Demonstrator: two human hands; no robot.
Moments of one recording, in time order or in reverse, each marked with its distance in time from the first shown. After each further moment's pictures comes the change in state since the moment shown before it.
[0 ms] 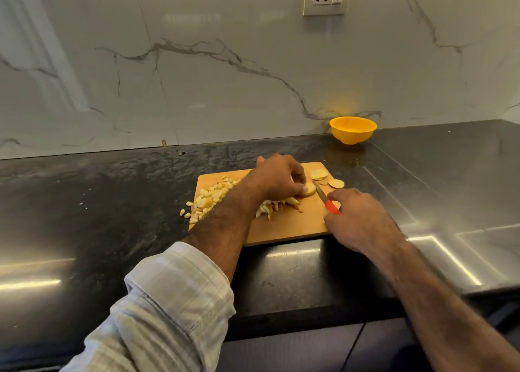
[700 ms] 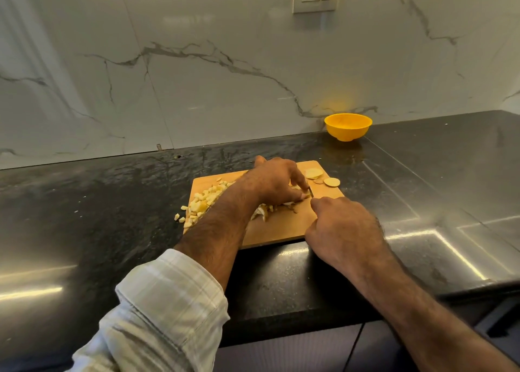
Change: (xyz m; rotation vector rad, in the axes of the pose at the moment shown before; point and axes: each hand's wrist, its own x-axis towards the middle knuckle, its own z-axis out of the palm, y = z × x) left_hand -0.003 0.011 -0.006 0.123 -0.117 0.040; right_hand -0.025 -0.021 0.007 -0.286 -0.020 -0.128
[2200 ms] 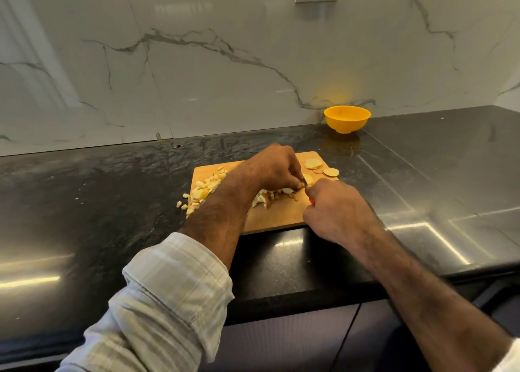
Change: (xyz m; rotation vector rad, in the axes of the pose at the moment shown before) left_hand -0.001 -0.004 -0.004 -0.233 -0.022 -0.003; right_hand 0.012 -0.002 0.002 0.165 0.020 0.019
